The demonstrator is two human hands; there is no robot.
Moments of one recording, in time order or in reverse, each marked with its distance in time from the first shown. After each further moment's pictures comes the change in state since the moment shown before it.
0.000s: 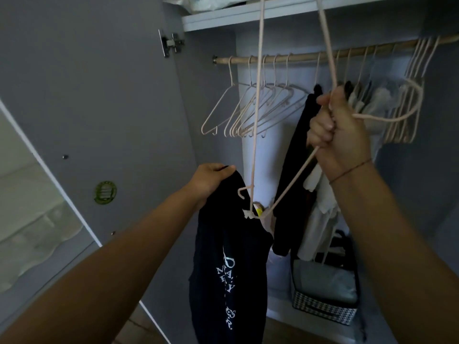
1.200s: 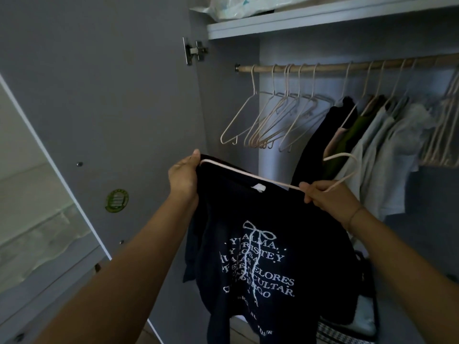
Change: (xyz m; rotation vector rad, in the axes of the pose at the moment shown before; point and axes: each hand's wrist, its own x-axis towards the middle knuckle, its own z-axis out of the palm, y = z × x) left_hand 0.026 0.011 -0.044 -0.541 0.541 0.065; right_hand 0.000 0.075 -0.077 -1.009 -0.145 0.343
